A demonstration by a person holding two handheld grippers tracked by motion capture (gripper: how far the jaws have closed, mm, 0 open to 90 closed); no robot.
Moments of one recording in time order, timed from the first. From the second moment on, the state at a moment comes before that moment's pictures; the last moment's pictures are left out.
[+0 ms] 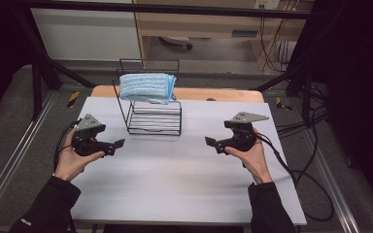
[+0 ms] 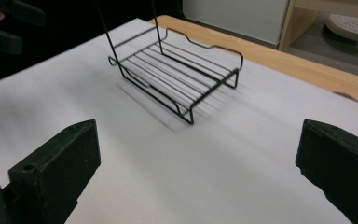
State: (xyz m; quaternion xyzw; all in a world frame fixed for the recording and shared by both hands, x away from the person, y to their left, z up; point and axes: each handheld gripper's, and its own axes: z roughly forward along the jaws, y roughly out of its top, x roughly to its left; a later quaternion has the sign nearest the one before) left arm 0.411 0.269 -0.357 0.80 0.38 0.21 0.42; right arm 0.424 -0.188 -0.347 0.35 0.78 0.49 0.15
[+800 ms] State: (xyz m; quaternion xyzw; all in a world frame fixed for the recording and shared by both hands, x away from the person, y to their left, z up) left arm 0.376 0.275 -0.428 0.81 0.36 0.19 0.42; right arm 0.385 -0.254 -0.426 0.40 0.78 0.47 0.11
